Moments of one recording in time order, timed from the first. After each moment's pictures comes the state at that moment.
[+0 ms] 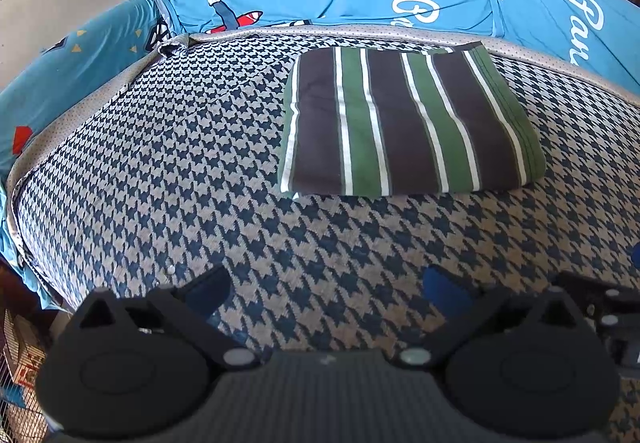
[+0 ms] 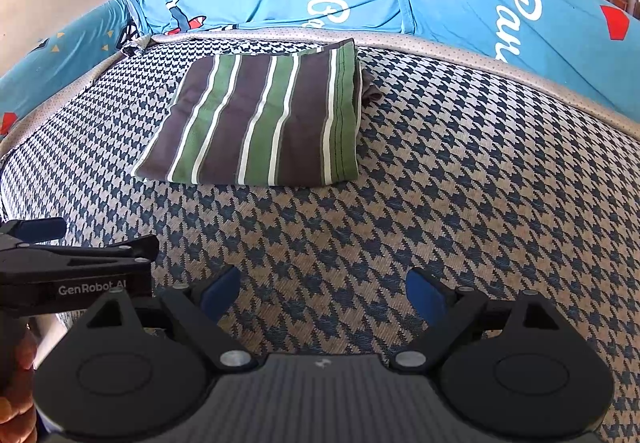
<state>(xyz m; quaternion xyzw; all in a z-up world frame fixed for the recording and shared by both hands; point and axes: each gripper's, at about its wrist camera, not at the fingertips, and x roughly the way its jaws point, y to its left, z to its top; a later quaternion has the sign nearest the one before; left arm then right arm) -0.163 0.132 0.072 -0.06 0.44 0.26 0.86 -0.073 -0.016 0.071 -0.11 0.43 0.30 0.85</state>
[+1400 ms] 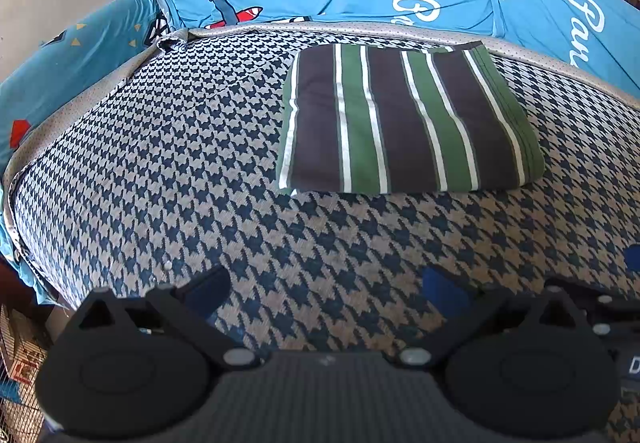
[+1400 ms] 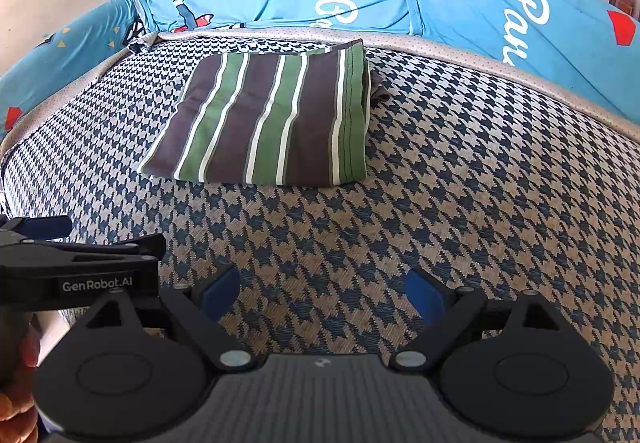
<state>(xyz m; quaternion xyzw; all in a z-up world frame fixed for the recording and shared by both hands) -0.163 0.134 0.074 -0.07 0.44 0.26 0.86 -0.075 -0.012 0.069 -0.11 0.42 0.31 0.84</state>
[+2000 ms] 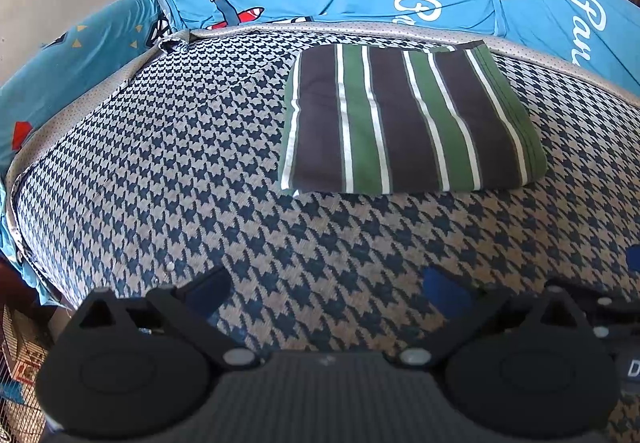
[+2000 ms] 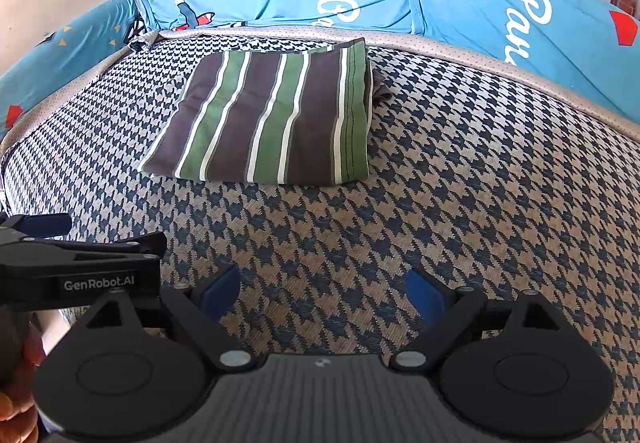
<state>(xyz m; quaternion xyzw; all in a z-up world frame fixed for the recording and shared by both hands) -0.164 0.133 0.073 -0.07 0.44 0.26 0.85 -0.077 -0.013 0.072 -0.11 0.42 0.31 0.84</state>
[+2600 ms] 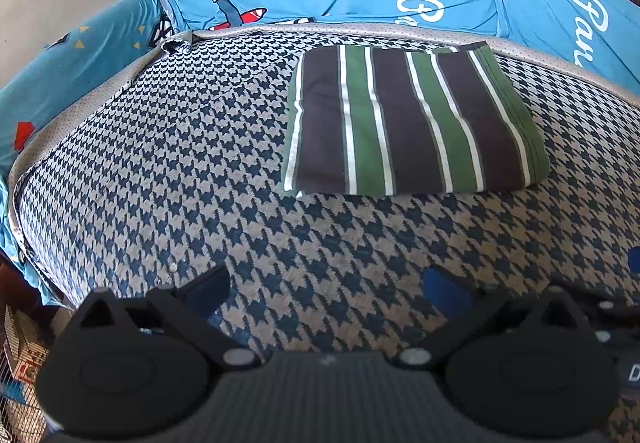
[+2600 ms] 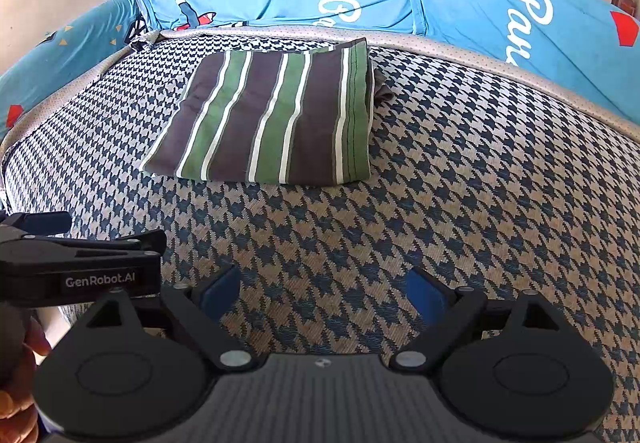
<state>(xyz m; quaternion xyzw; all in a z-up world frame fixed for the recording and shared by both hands) -0.168 0.135 0.075 -0.07 0.44 0.27 0.85 -0.073 -0.009 0.070 -0.11 0.42 0.31 0.84</state>
